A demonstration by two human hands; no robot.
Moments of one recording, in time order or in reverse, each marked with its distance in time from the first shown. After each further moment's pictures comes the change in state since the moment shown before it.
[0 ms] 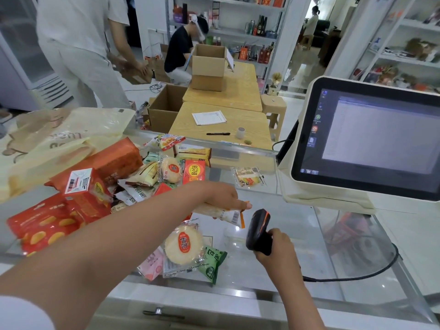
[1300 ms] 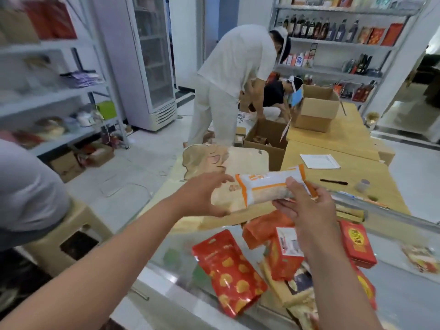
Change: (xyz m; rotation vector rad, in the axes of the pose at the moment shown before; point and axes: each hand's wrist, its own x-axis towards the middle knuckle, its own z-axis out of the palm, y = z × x) left_hand -0.257 -0.386 -0.009 -0.146 0.816 -0.067; right_hand -0.018 -0.430 0.080 1.368 -0.110 -0.066
